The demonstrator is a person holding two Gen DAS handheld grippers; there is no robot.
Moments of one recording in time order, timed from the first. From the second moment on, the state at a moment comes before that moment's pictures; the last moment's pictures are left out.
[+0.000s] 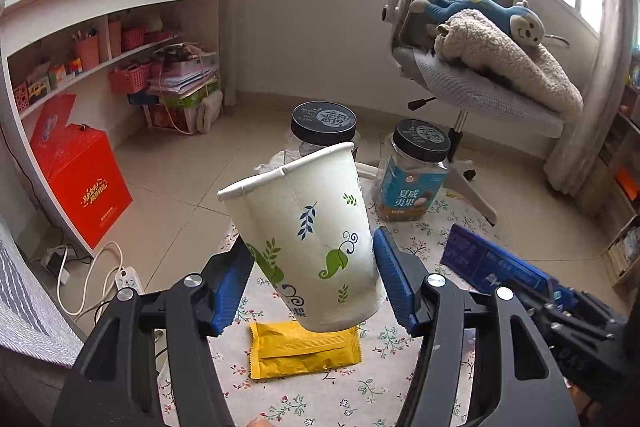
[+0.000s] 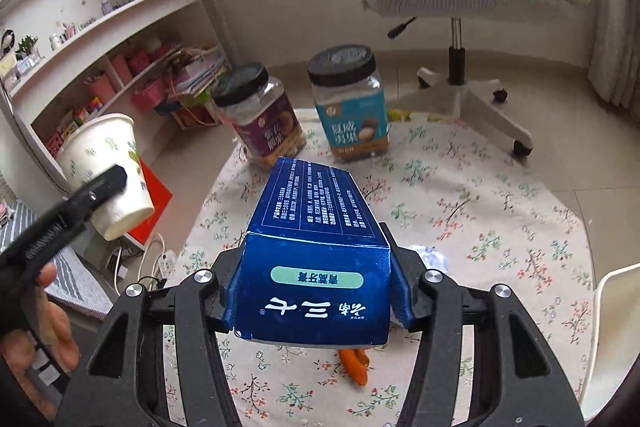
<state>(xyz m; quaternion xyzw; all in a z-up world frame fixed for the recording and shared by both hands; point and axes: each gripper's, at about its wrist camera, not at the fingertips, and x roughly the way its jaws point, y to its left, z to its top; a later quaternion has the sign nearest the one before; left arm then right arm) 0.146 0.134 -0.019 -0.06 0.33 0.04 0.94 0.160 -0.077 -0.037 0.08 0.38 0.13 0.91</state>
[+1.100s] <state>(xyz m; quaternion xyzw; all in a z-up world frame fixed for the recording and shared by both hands) 0.120 -0.009 -0.030 0.03 0.30 -0.06 0.95 0.094 -0.202 -0.027 0.11 0.31 0.03 0.94</state>
